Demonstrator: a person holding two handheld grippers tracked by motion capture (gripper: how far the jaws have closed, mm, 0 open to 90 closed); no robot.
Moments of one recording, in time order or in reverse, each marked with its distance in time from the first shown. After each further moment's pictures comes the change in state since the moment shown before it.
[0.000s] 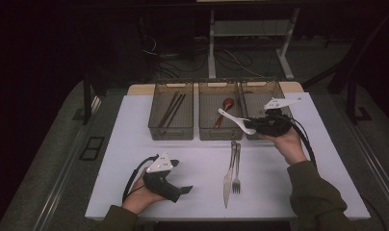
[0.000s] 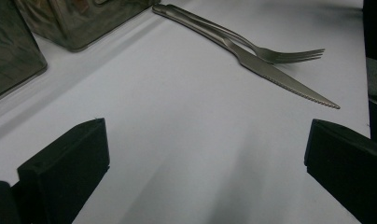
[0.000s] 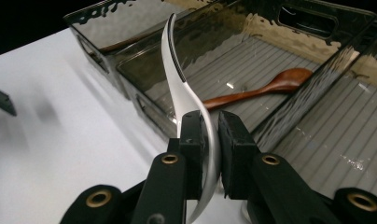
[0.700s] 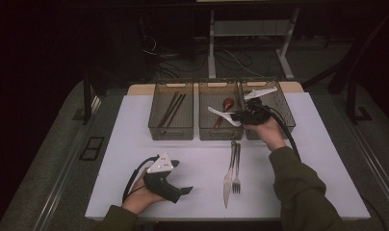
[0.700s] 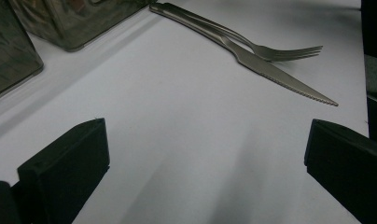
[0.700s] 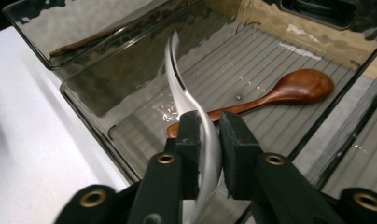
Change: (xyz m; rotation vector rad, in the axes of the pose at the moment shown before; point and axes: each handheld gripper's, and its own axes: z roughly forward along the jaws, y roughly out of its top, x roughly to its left) left arm -0.002 0.000 0.001 -0.005 -0.005 -0.004; right arm -0.014 0.025 0.062 0.087 -0.032 0.027
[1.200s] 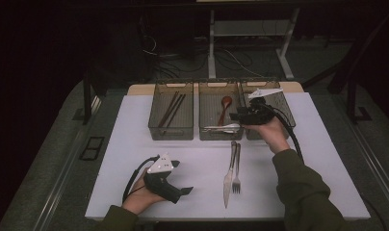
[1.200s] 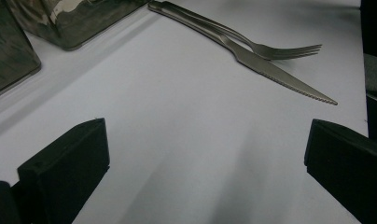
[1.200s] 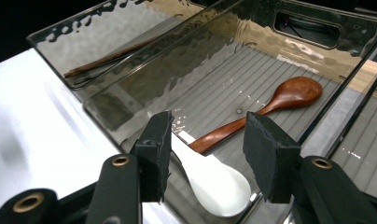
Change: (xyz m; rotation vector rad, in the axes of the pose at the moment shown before) left arm -0.001 0.000 0.001 0.003 -0.003 0.000; right arm 0.006 0.001 -0.016 -0.075 -0.002 0.017
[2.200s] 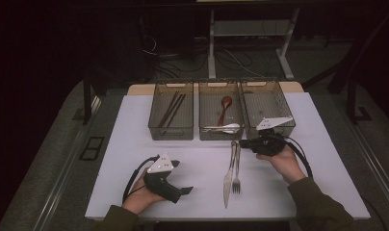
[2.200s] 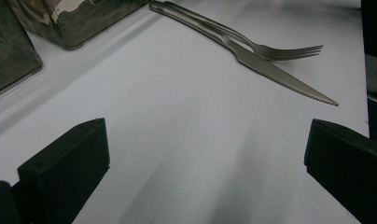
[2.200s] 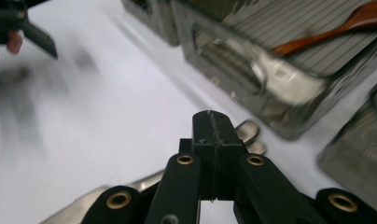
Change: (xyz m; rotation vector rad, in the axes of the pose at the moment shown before) left arm 0.001 0.000 -0.001 0.015 0.003 0.013; right arm 0.035 -0.070 -0.037 0.089 0.124 -0.054
